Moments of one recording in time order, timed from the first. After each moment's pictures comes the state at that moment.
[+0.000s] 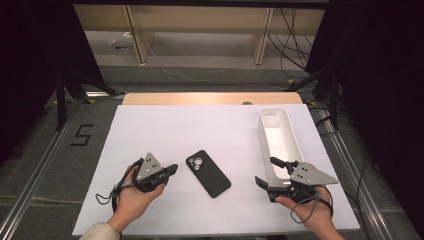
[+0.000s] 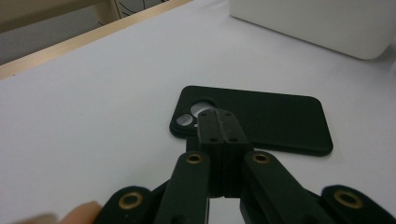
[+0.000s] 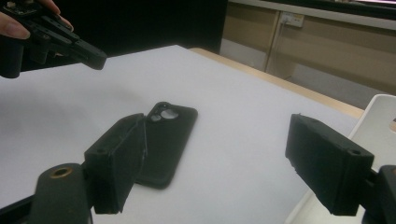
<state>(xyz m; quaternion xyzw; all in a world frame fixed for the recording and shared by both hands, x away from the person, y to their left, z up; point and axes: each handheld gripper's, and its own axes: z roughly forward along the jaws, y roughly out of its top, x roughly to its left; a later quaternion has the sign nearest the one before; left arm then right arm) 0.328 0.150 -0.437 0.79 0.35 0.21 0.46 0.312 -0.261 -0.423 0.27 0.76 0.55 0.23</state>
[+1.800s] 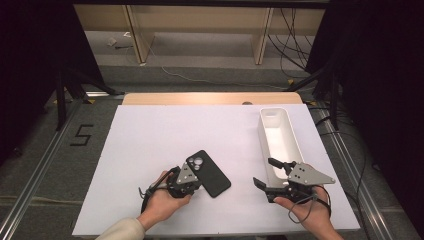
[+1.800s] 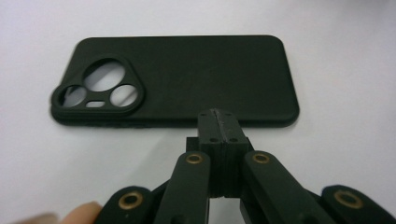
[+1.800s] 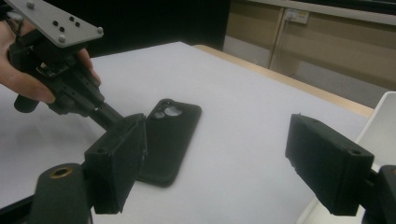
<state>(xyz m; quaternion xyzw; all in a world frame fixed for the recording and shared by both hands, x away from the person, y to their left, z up) 0.338 0.081 -0.480 0.87 0.30 0.13 0.38 0.313 -0.258 -0.426 0.26 0.76 0.55 0.23</state>
